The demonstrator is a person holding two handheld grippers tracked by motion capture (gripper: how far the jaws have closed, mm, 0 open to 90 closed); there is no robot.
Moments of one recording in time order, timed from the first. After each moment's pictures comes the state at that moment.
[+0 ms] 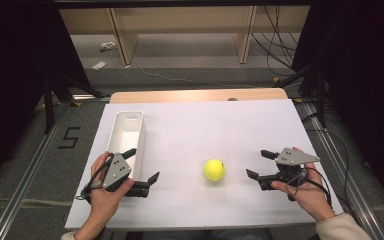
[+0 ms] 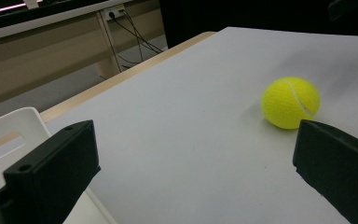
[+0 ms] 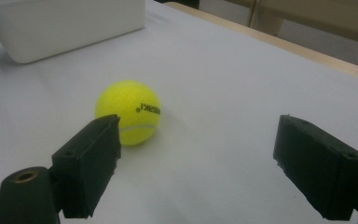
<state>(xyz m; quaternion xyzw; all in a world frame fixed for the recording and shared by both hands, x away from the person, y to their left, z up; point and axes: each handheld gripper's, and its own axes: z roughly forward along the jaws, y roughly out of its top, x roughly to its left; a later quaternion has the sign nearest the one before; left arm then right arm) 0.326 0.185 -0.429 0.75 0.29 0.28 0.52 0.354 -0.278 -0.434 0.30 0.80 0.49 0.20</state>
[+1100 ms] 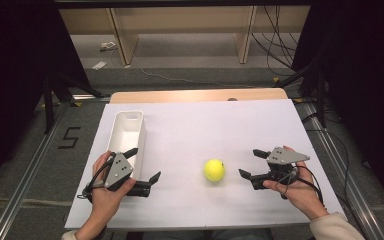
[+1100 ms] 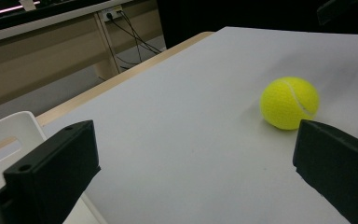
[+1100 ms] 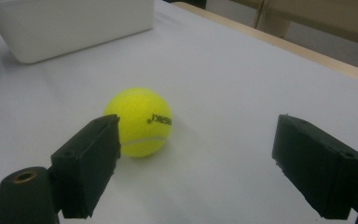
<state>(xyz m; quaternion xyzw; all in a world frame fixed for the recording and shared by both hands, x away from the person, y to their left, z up) 0.327 0.182 -0.429 0.75 0.29 0.29 0.52 0.360 -0.258 -0.435 0.28 0.80 0.48 0.19</state>
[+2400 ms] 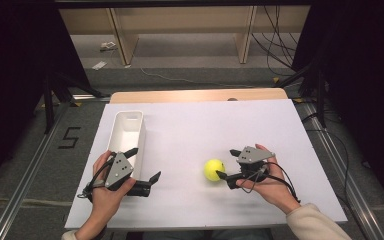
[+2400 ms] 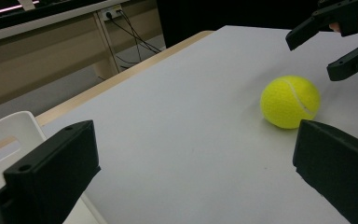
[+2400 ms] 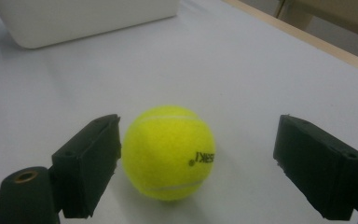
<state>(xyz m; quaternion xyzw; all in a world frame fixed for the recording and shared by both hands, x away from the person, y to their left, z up) 0.328 0.182 -0.429 0.76 0.28 0.29 0.52 0.375 -0.195 -0.449 0.25 0.84 0.45 0.19</state>
